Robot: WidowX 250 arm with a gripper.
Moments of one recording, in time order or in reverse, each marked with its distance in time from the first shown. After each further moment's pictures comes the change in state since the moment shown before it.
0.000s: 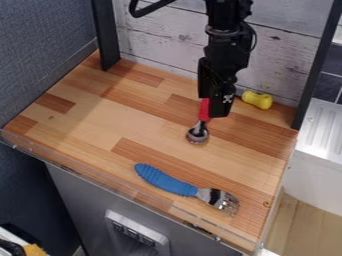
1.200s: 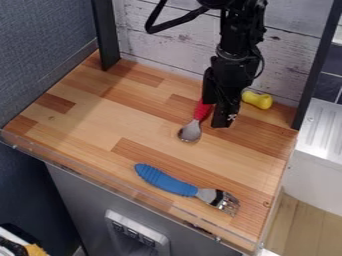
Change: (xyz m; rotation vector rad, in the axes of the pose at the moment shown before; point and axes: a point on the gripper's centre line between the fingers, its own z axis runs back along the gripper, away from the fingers) arm -0.001 0.004 -0.029 0.140 0.070 0.143
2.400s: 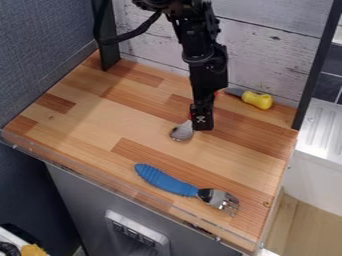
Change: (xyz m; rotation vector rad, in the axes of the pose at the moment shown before) arm -0.009 0.004 0.001 -0.051 -0.305 -0.344
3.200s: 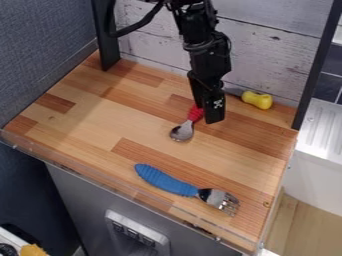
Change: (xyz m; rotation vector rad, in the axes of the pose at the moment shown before) arm -0.001 -0.004 0.001 -0.207 0.059 0.369
